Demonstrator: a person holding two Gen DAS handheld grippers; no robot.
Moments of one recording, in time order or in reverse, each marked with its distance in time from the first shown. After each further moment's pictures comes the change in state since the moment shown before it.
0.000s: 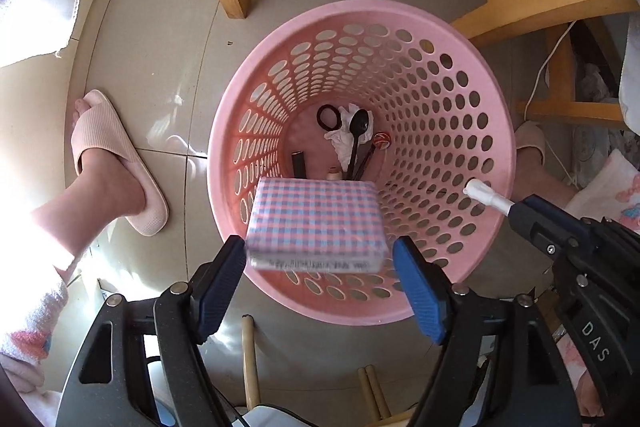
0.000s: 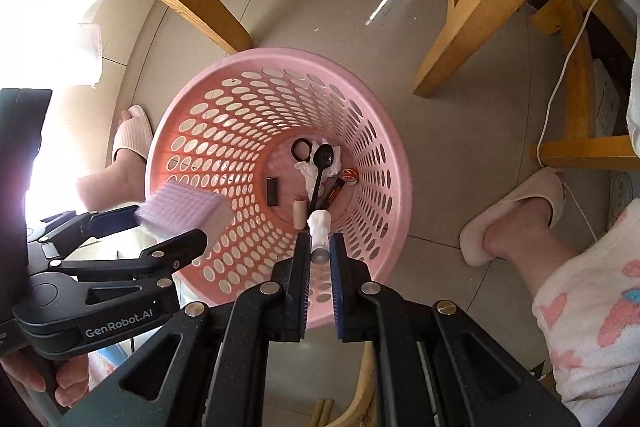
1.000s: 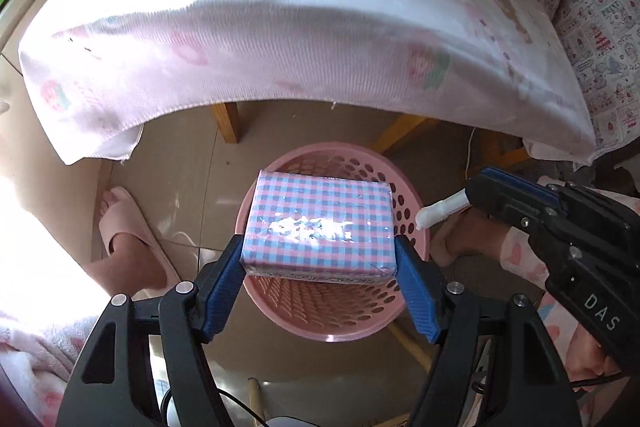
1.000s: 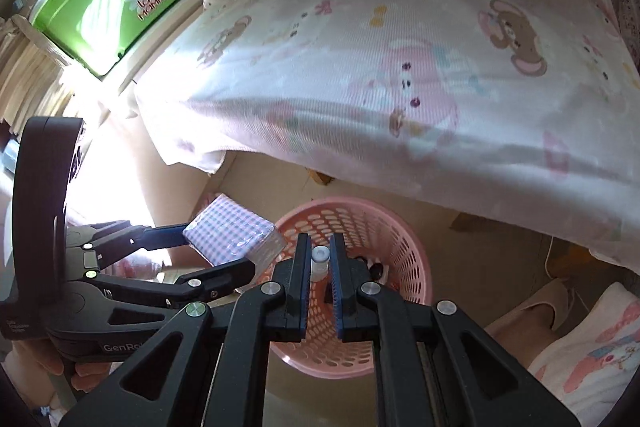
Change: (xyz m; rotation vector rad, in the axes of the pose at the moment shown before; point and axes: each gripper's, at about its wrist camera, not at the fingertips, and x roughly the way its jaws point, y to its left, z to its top) left arm -0.121 -0.006 -0.034 0.093 -0.384 -0.063; right arm -0.123 0.028 -0.025 -0.167 -0.439 0.166
